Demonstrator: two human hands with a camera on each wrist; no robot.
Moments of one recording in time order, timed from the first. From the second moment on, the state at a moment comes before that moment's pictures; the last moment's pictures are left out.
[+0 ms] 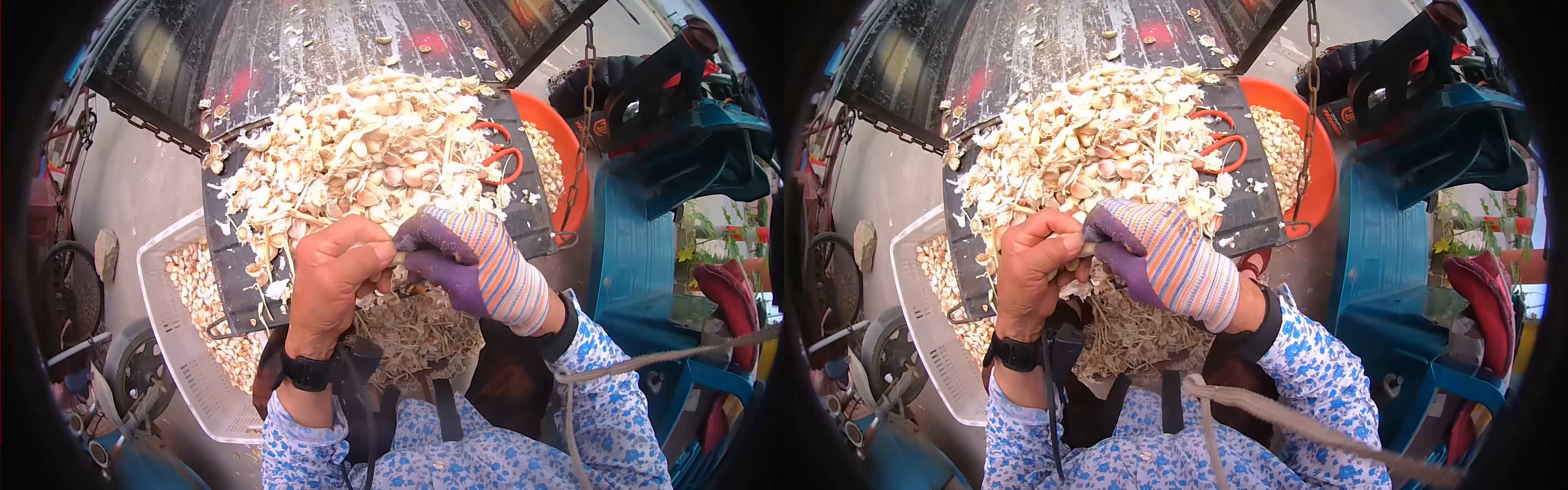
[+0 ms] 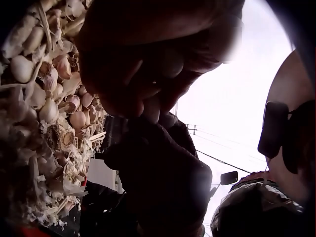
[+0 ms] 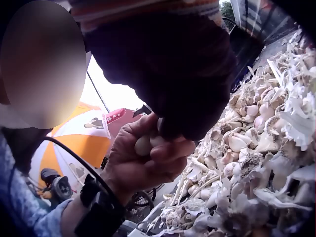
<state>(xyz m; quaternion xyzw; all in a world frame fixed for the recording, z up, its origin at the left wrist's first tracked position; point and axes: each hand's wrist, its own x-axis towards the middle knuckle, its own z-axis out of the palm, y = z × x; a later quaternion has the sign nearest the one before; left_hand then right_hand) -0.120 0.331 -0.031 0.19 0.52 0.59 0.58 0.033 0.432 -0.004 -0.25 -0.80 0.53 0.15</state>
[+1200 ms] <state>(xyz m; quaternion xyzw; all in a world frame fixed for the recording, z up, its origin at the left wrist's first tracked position) -0.095 0.372 -0.051 0.03 0.28 0.74 0.61 0.006 0.592 -0.064 -0.40 -0.91 0.11 0.06</state>
